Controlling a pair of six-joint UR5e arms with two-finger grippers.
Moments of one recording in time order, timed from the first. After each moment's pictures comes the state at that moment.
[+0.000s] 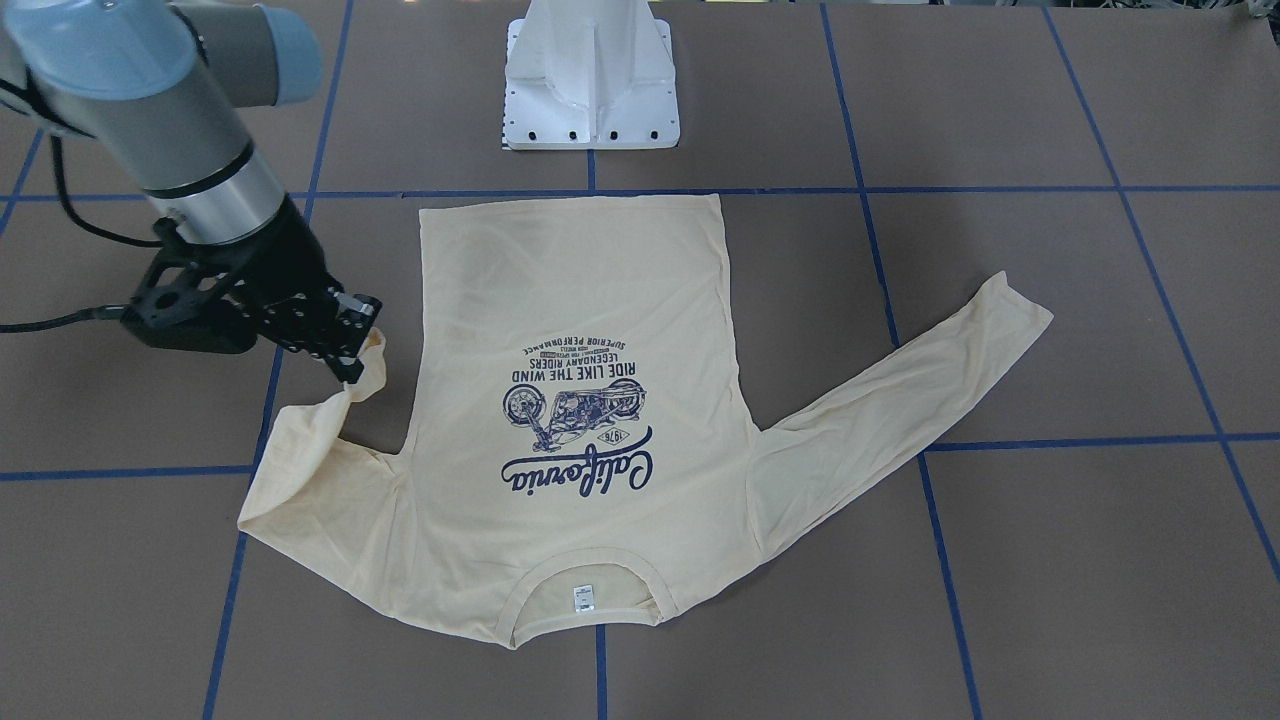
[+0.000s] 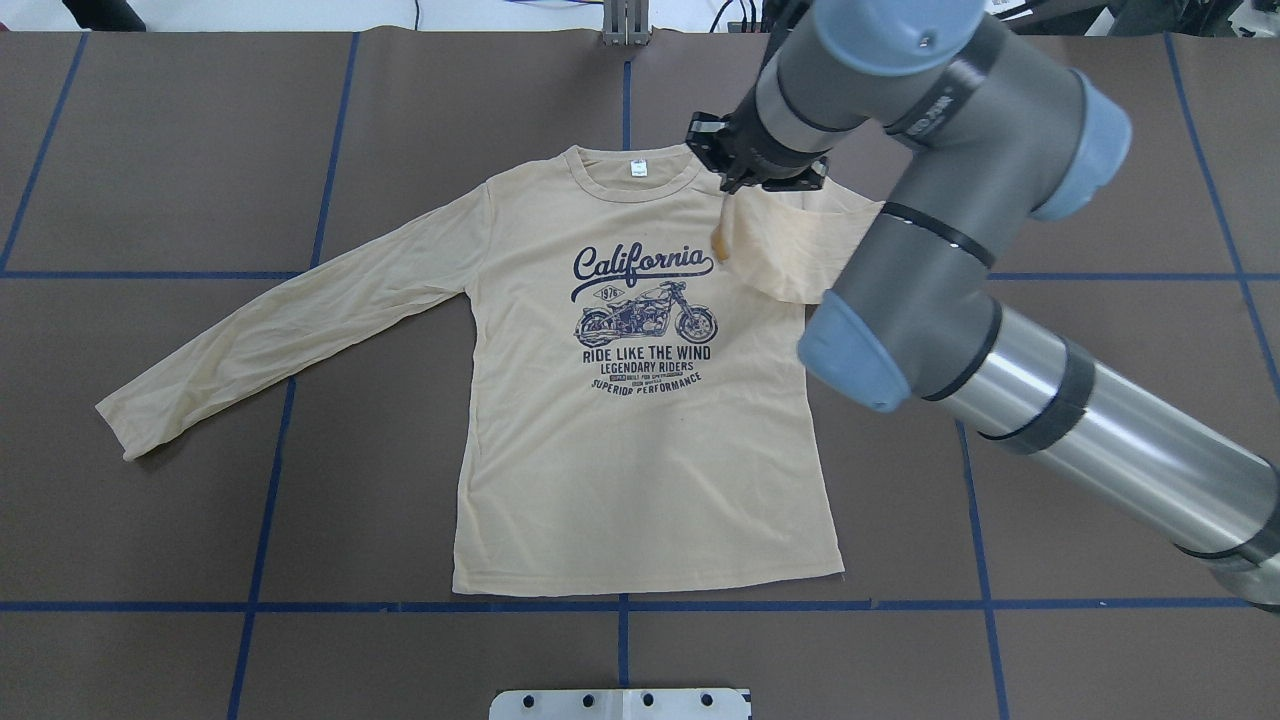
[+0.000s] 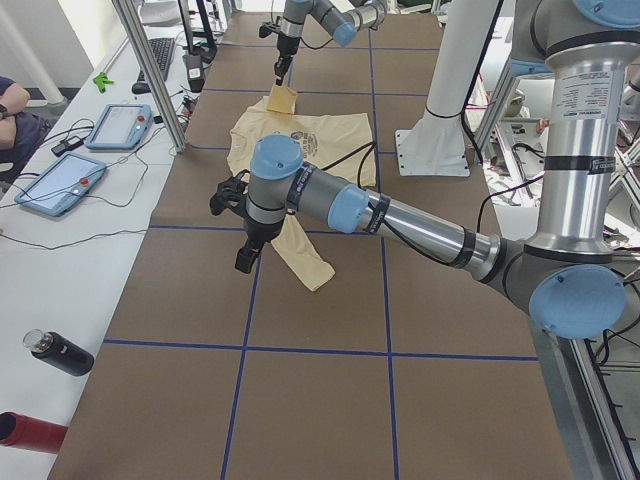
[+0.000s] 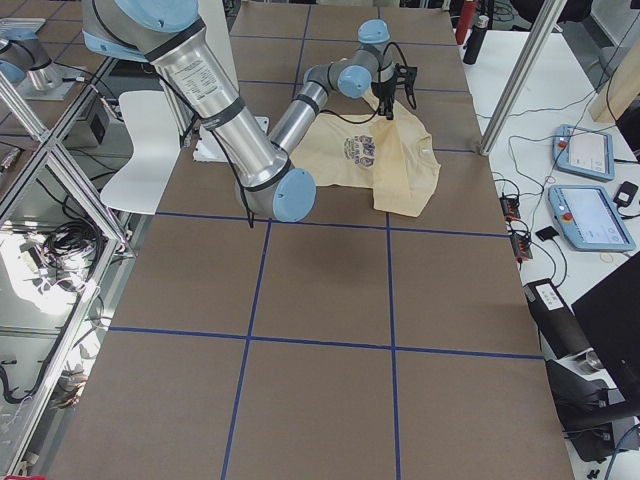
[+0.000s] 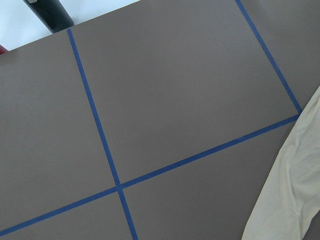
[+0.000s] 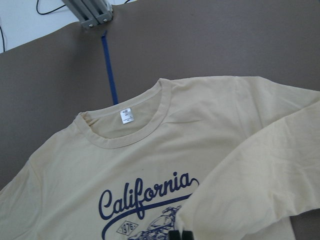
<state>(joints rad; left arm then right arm) -1.53 -1.58 -1.91 -1.64 -2.33 0.05 0.74 -0.77 1.68 -1.54 1.86 1.39</state>
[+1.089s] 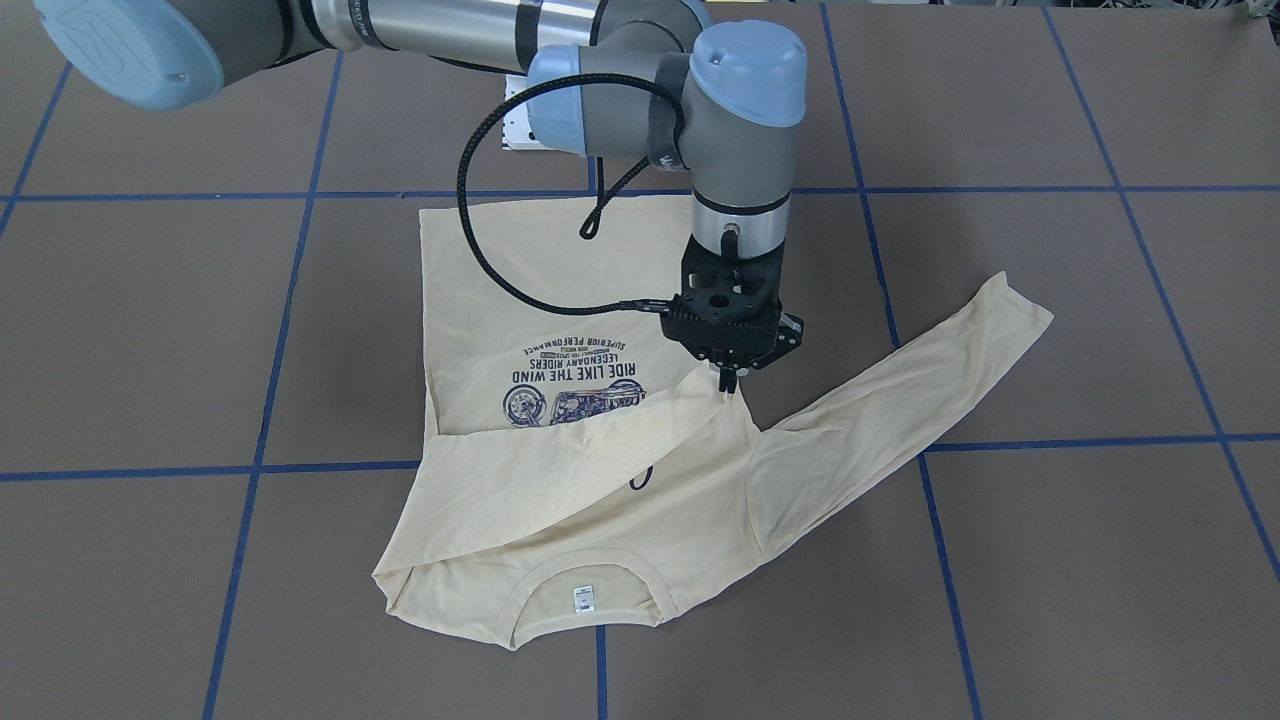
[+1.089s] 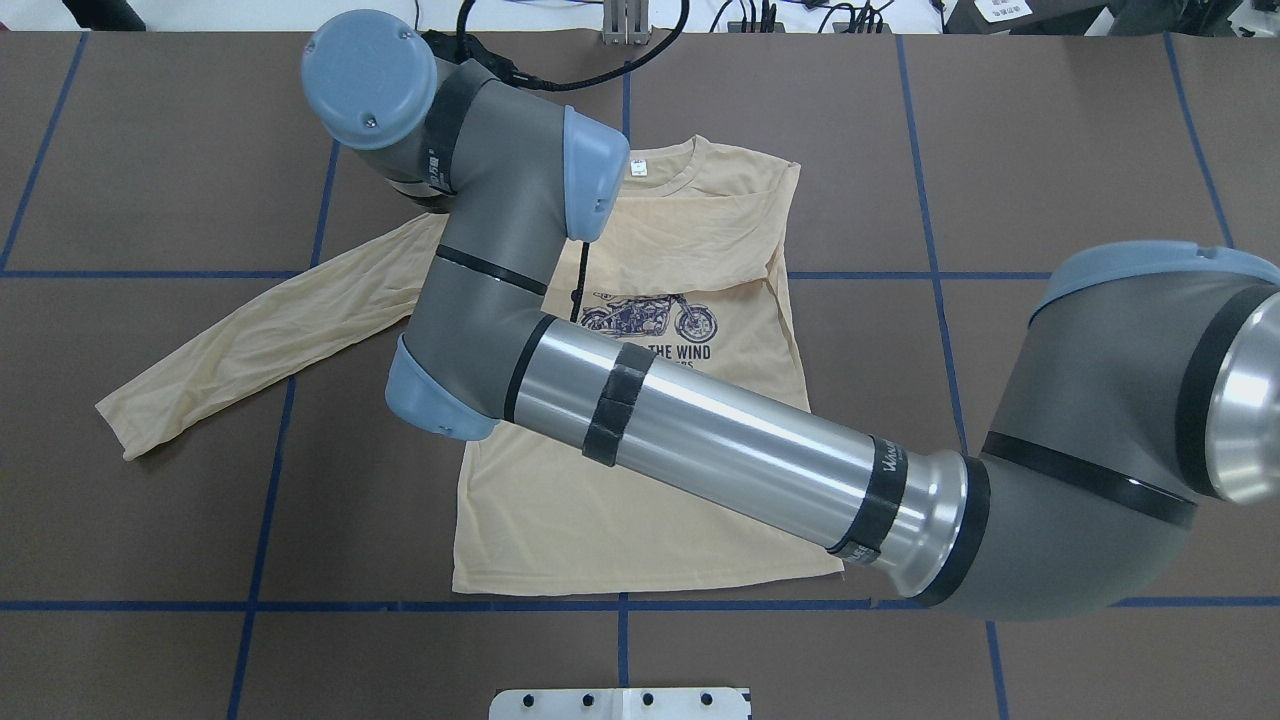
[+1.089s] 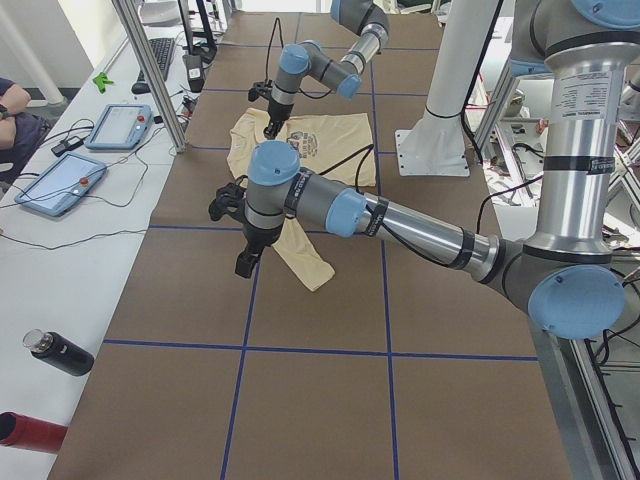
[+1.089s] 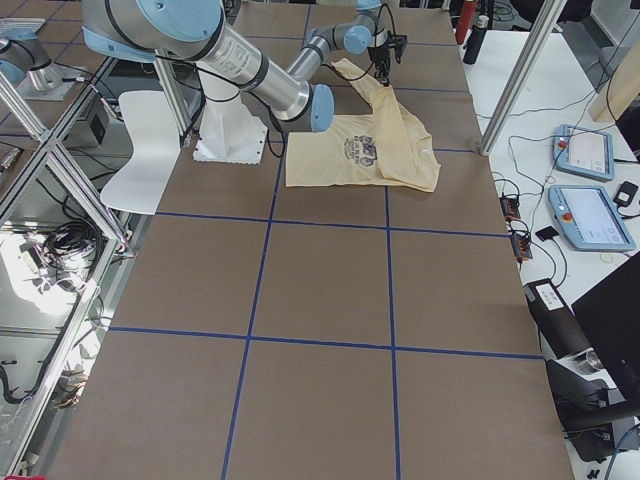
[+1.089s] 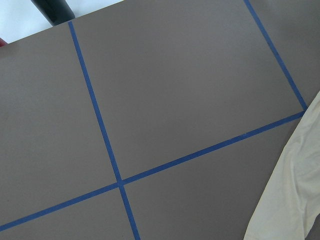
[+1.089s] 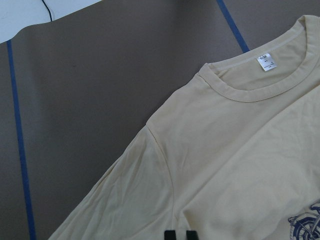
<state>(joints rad) -1.53 -1.58 -1.89 -1.64 -2.34 0.05 0.54 -0.23 0.98 -1.44 1.64 1.56</state>
